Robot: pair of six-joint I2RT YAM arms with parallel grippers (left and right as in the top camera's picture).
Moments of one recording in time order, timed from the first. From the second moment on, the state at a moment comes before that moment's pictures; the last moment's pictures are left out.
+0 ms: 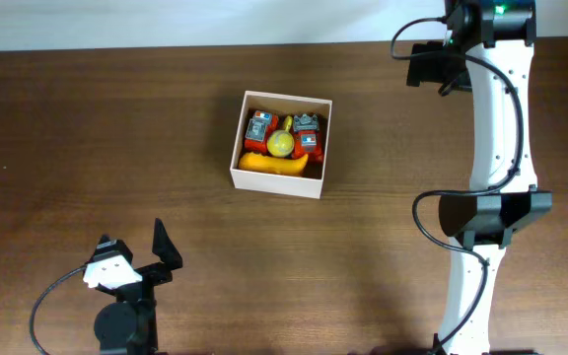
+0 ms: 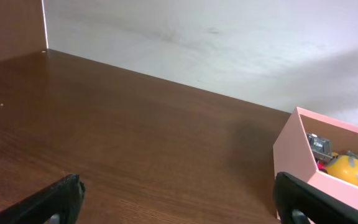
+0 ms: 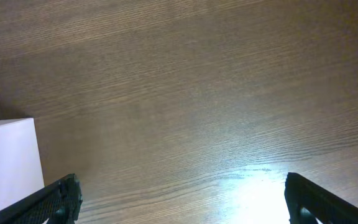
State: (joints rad) left arm 0.04 0.02 0.04 -0.12 -0.15 -0.22; right arm 0.02 2.37 2.81 -1.69 0.18 0.22
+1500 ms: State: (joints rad) left arm 0.04 0.02 0.04 -0.12 -0.15 -0.22; right arm 0.08 2.24 2.80 -1.56 0.16 0.22
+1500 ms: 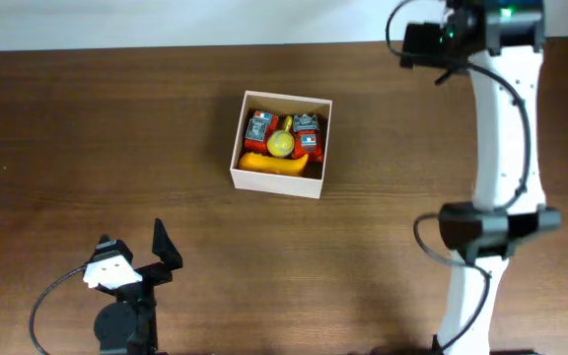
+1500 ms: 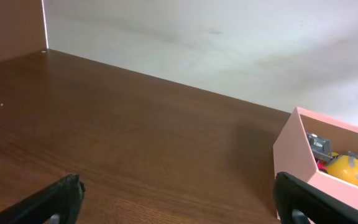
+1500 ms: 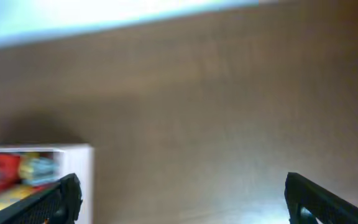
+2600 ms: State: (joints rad) left arm 0.04 0.01 0.04 -0.12 -0.15 -0.22; right arm -0.01 0.48 0.40 -0.08 -0.11 0.07
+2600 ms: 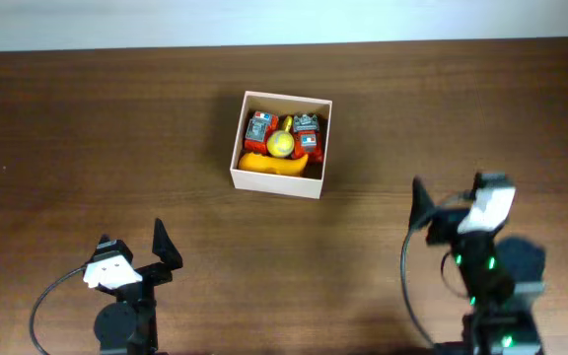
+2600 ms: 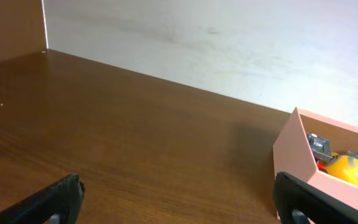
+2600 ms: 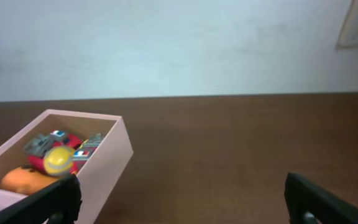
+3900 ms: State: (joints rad) left arm 0.04 0.01 0.04 -0.12 -0.15 -0.22; right arm 0.05 0.01 0.01 -0.06 -0.13 -0.01
